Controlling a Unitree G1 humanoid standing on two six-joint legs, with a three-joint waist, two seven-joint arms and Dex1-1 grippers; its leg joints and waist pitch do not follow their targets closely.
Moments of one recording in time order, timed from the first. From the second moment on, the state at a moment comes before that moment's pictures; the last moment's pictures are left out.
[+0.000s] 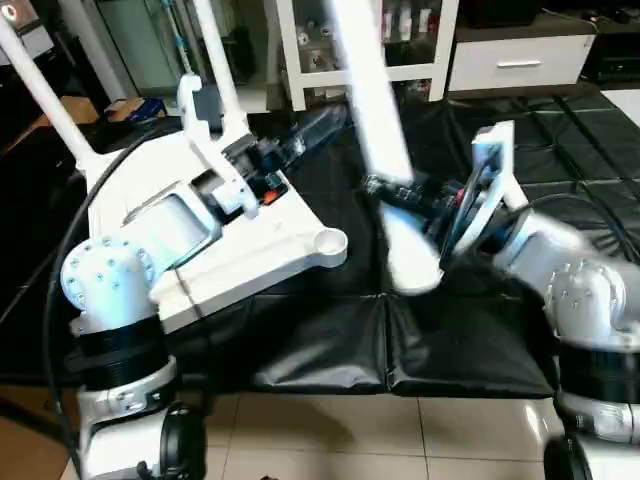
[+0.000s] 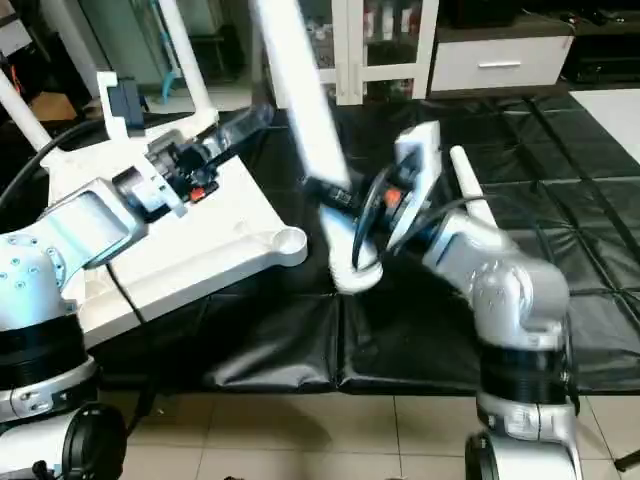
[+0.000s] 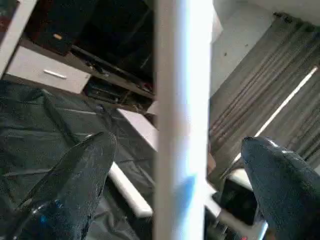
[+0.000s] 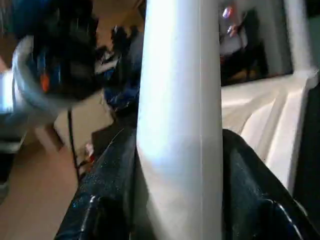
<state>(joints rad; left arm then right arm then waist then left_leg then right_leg) -0.68 0.08 0.38 -0.13 -1.03 1.05 -0.24 -0.51 -0.30 -0.10 -0.09 0.64 0.85 0.81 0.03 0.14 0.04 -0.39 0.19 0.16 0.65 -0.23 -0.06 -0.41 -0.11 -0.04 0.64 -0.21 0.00</state>
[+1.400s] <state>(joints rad) -0.48 0.08 0.30 -0.30 -0.99 1.00 -0.15 -0.46 -0.35 0.07 -0.15 0.62 0.88 0.85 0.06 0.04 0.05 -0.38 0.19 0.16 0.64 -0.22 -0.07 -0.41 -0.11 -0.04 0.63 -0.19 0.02</state>
